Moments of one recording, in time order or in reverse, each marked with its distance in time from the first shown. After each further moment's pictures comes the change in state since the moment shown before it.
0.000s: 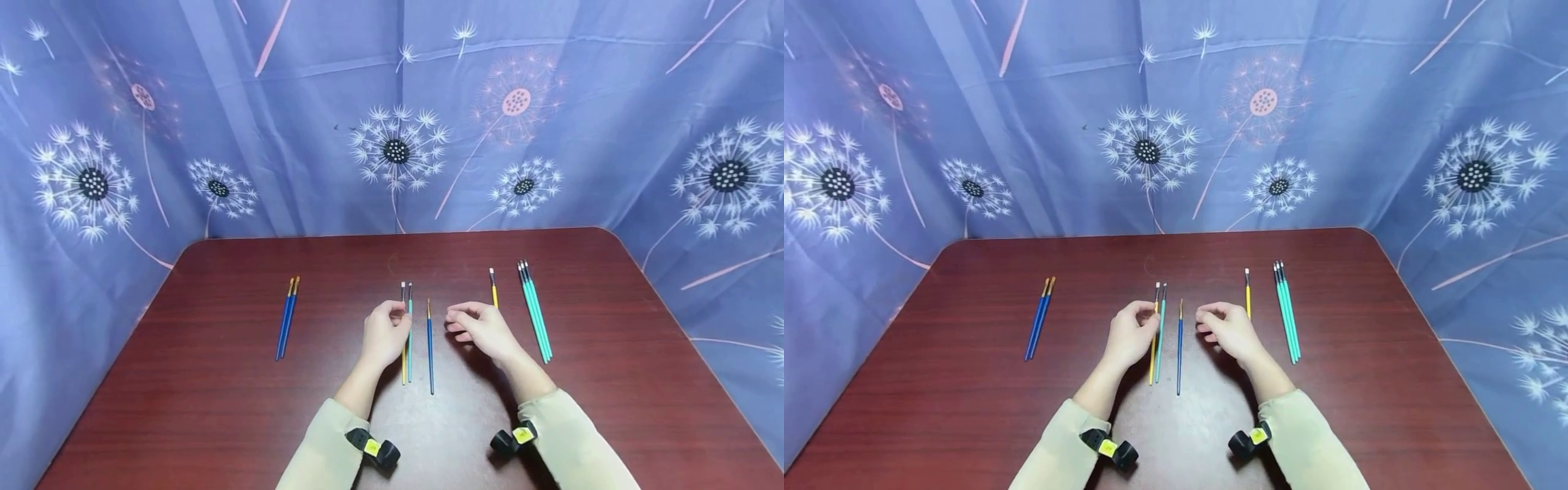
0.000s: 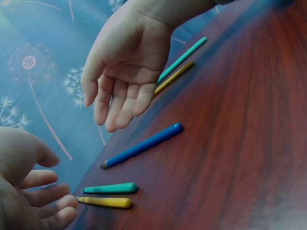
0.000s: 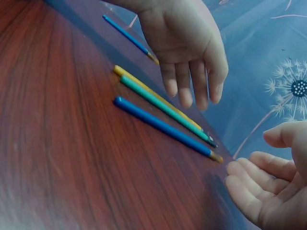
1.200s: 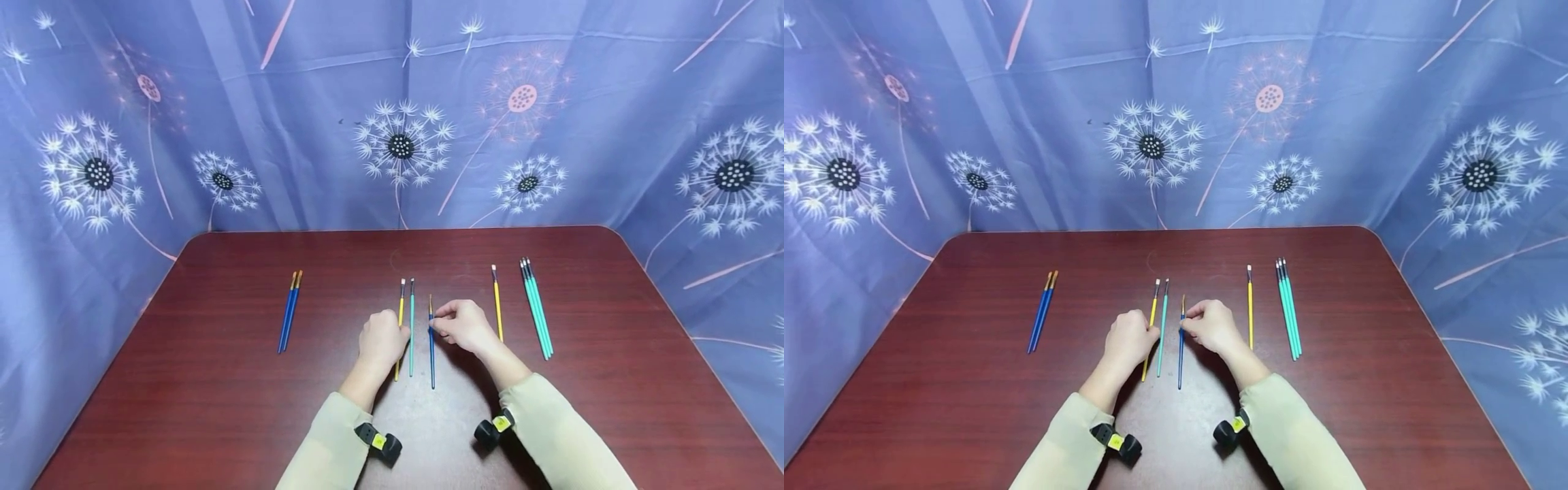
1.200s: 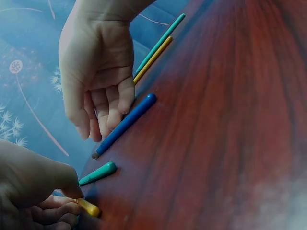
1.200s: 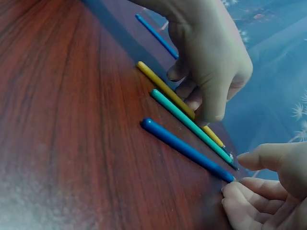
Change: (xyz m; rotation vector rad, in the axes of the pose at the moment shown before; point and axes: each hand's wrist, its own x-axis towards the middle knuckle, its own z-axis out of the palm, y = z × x) left_hand -0.006 -0.004 -0.001 0.561 -0.070 -0.070; right_hand 0.015 -0.005 0.031 -0.275 0.026 0.083
